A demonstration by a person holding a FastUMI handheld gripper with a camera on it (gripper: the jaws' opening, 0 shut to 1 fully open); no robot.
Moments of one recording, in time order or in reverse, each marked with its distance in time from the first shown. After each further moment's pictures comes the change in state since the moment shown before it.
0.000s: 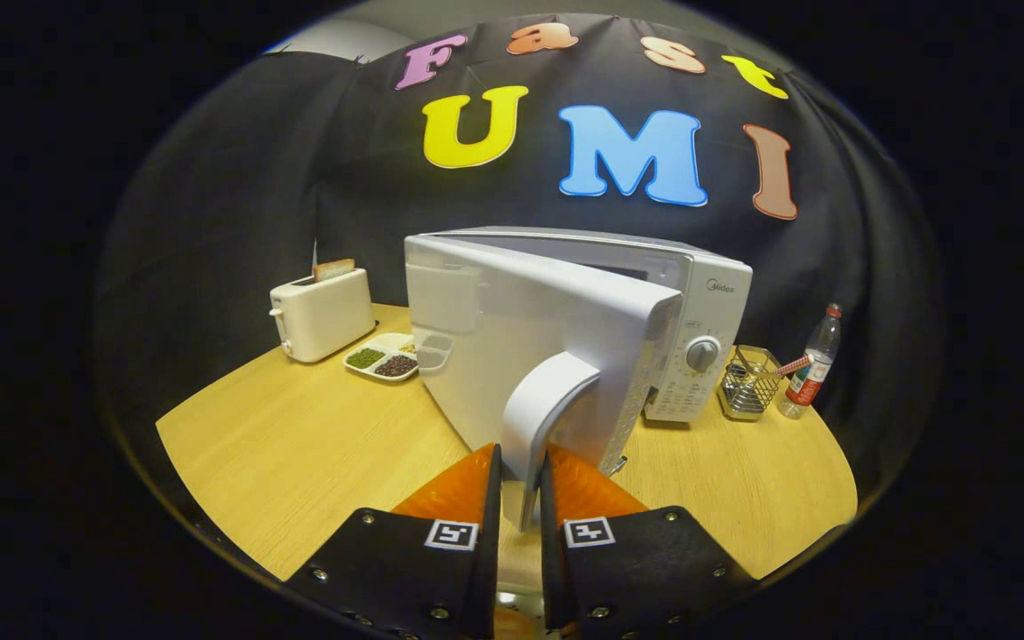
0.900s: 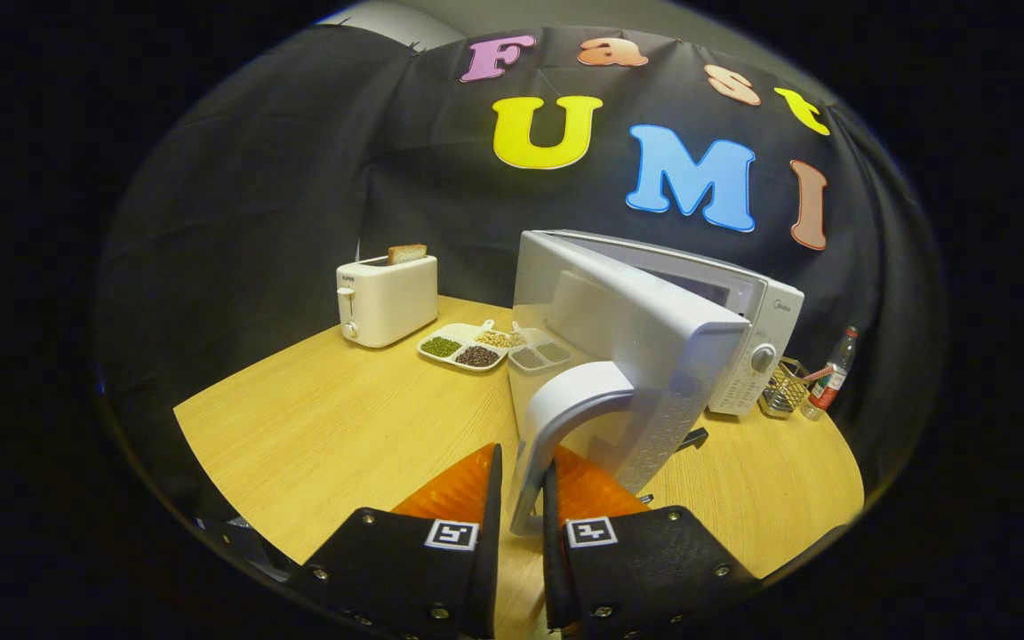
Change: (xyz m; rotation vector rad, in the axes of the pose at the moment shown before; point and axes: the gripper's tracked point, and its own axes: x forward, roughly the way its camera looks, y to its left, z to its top) arm -0.023 0.129 -0.010 -0.063 0.006 -0.013
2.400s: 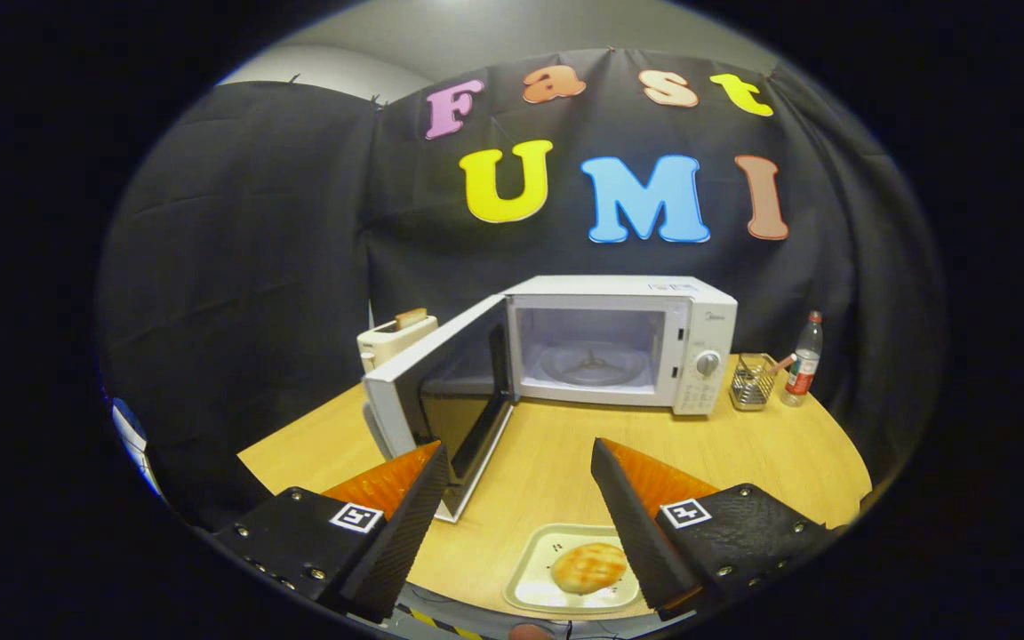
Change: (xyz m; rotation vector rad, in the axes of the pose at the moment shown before) arm -0.110 -0.078 0.013 0.152 -0.082 0.072
